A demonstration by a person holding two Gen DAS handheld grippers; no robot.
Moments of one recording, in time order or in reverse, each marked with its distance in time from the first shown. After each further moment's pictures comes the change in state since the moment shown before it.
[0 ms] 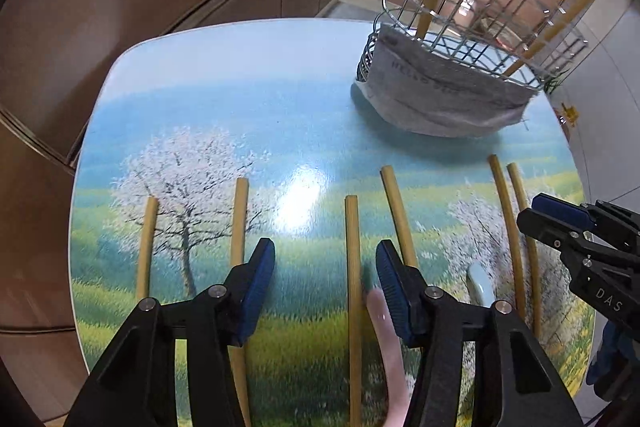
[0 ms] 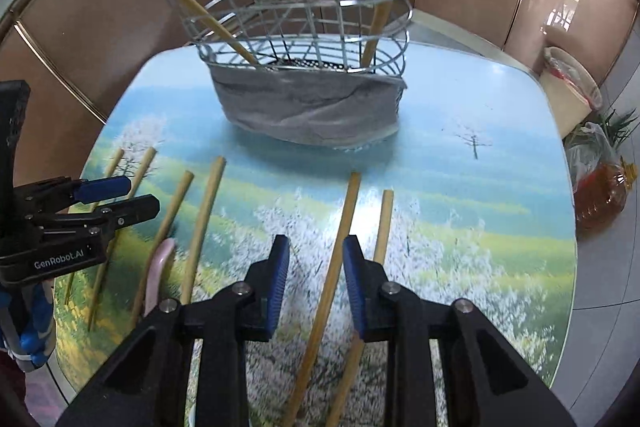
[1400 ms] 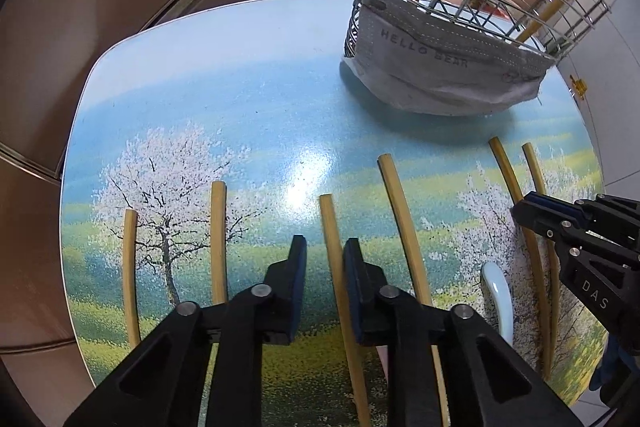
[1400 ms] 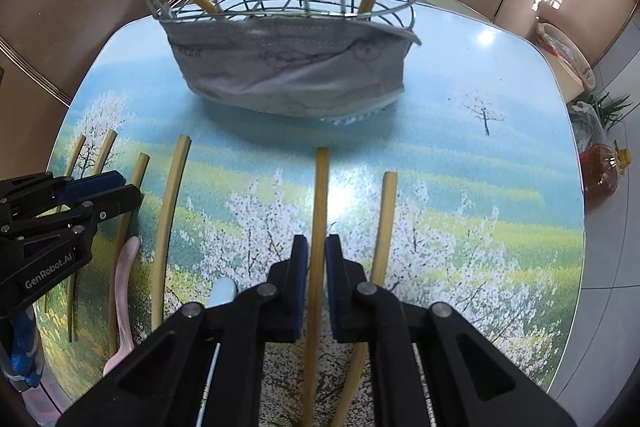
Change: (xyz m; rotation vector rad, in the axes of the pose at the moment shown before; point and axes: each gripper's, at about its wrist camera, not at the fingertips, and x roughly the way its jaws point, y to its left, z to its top) left arm 0.027 -0.016 0.011 0.073 0.077 0.046; right arm 0.032 0.003 0.009 0.028 0.113 -0.081
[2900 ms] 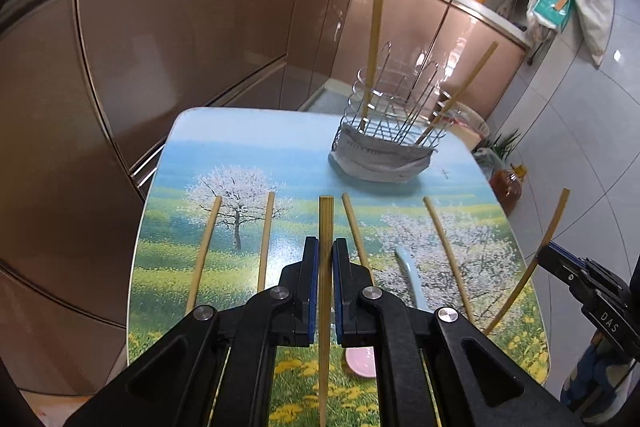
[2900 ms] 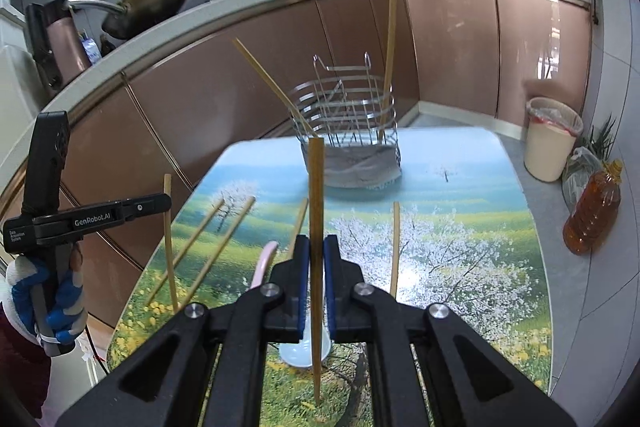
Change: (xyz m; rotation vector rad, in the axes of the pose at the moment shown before) left arm -0.173 0.022 -0.113 -0.113 -0.421 -0.120; right arm -0.178 0.002 -0.143 0.027 -0.571 0.210
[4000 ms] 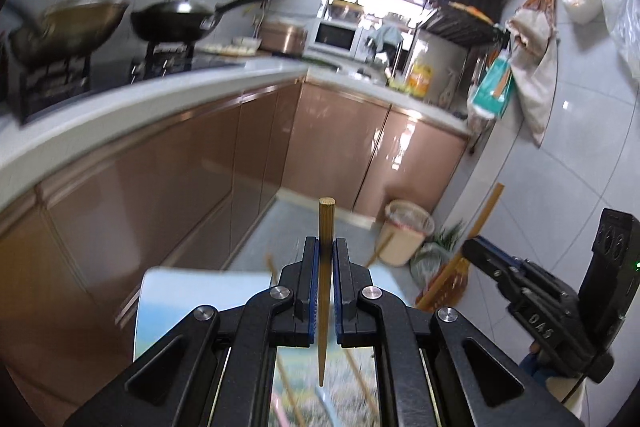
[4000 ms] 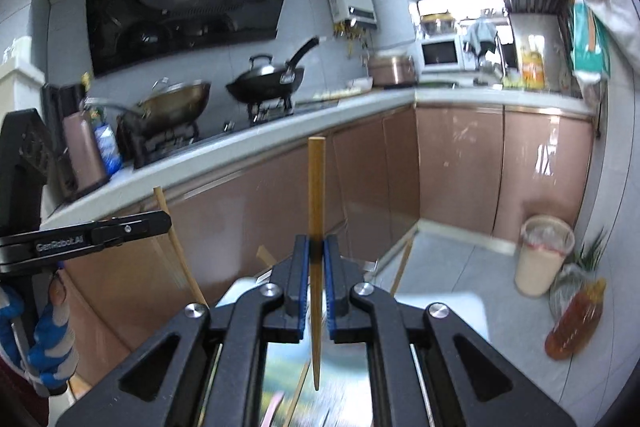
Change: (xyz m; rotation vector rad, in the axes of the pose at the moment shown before) left arm -0.096 -0.071 0.164 0.071 -0.330 -0.140; right arm -0.050 0.027 0.184 -0.099 -0.339 -0.023
